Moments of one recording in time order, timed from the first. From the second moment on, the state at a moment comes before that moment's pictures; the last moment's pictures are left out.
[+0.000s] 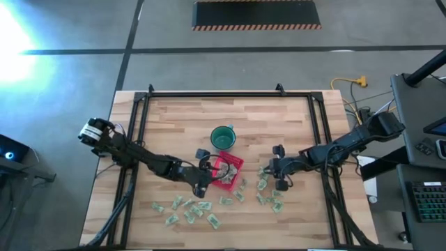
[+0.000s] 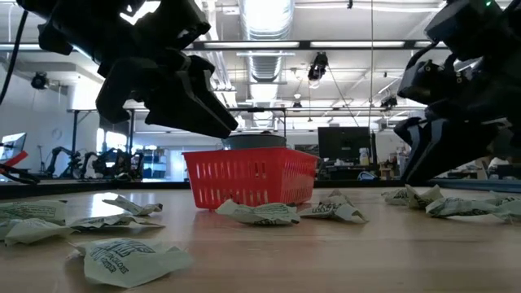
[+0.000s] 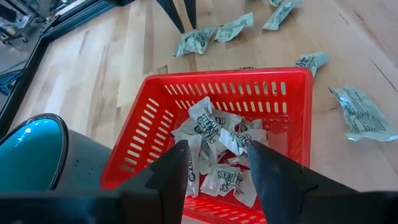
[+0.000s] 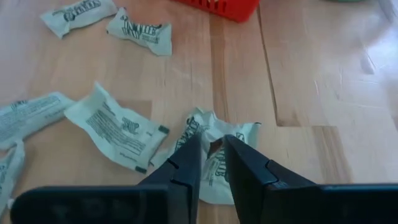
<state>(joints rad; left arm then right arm) -0.34 1.57 0.74 0.22 -0.41 0.16 0.29 1.30 0.34 0.13 0.21 0.23</state>
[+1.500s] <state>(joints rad) -0.34 1.53 0.74 0.17 -0.41 0.13 0.19 1.35 0.34 0.10 0.26 0.17</state>
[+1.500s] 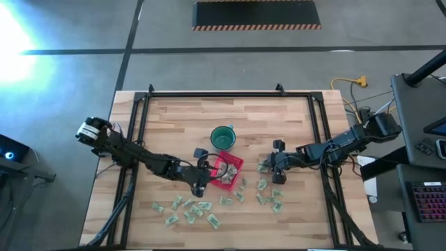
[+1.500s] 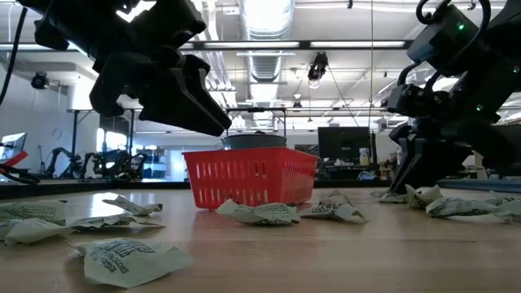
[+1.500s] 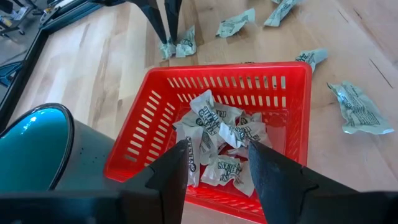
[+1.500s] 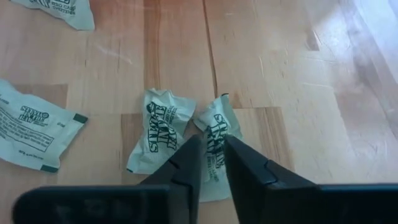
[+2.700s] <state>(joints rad) -0.34 1.53 0.73 0.17 -0.41 0.14 0.19 1.33 0.46 0.43 0.24 -0.21</state>
